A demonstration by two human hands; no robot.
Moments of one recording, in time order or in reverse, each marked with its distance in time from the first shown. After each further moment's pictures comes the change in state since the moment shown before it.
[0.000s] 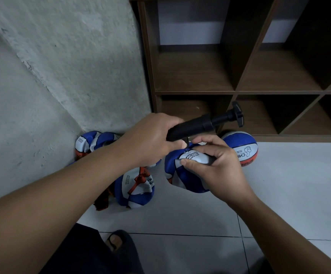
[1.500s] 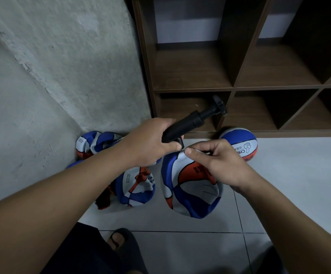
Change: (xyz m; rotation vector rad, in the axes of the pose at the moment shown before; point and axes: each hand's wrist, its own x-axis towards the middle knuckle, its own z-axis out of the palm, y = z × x) left_hand 0.000 -0.013 0.013 -0.081 -0.024 -0.072; right_hand 0.013 -0.015 -0.021 0.130 -0.321 0.193
